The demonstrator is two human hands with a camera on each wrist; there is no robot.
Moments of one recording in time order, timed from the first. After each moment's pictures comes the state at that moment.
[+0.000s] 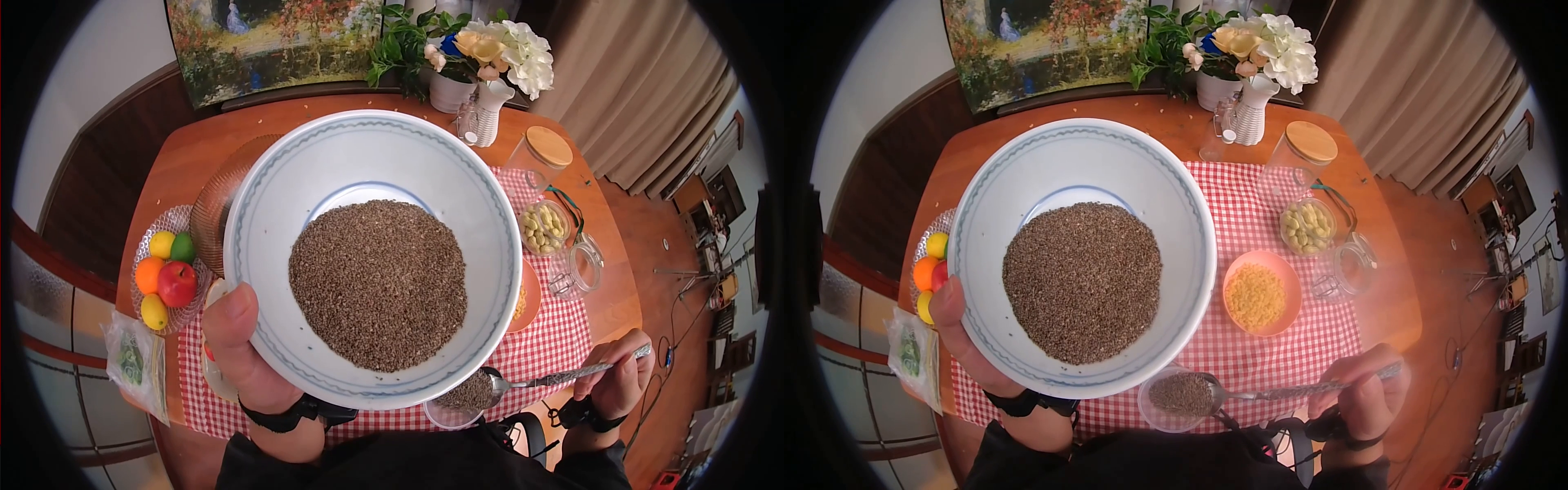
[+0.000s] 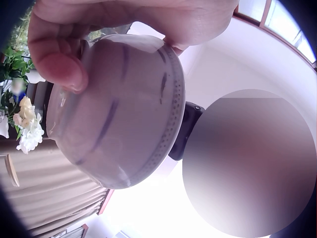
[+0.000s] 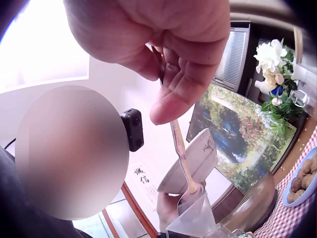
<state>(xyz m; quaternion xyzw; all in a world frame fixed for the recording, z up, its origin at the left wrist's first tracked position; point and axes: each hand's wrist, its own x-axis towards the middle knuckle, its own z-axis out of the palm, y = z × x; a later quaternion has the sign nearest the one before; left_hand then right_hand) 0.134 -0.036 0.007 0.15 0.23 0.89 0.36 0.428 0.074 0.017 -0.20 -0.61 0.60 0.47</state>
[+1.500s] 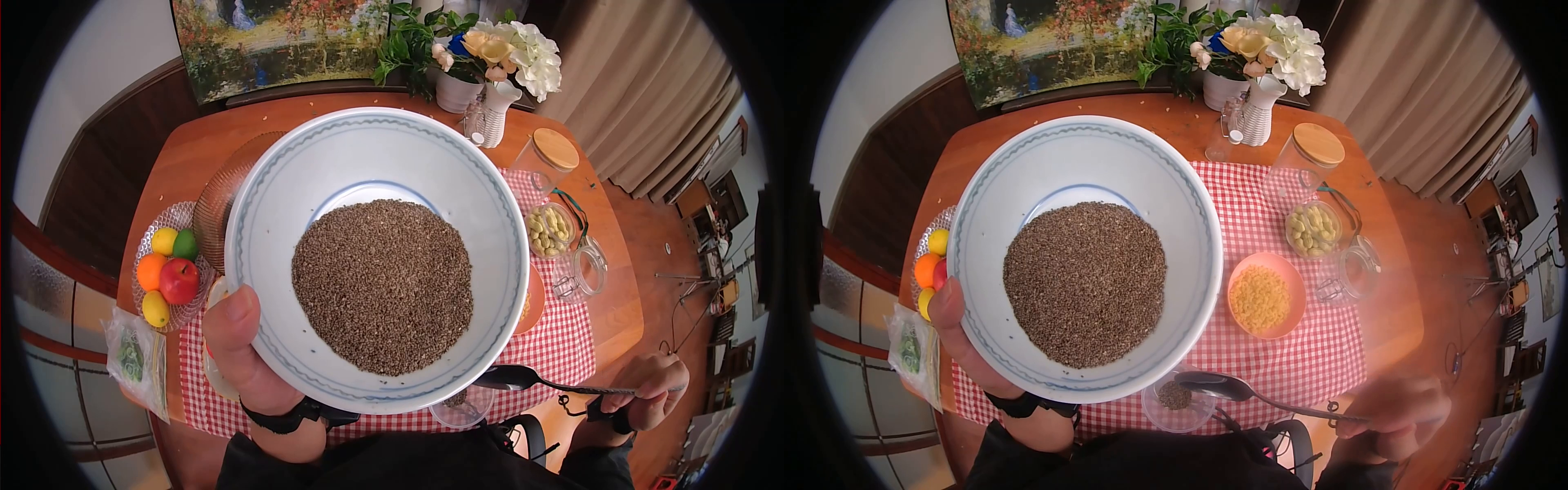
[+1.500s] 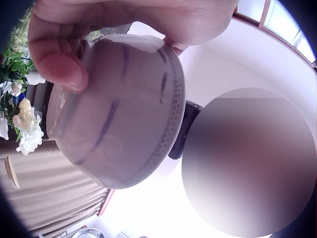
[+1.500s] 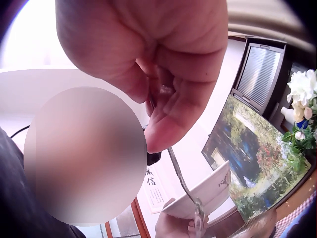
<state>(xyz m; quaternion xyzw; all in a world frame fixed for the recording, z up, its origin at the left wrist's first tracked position) 0.131 -0.037 0.008 0.14 0.23 0.90 0.35 0.421 0.080 0.043 -0.03 -0.75 0.43 0.51</state>
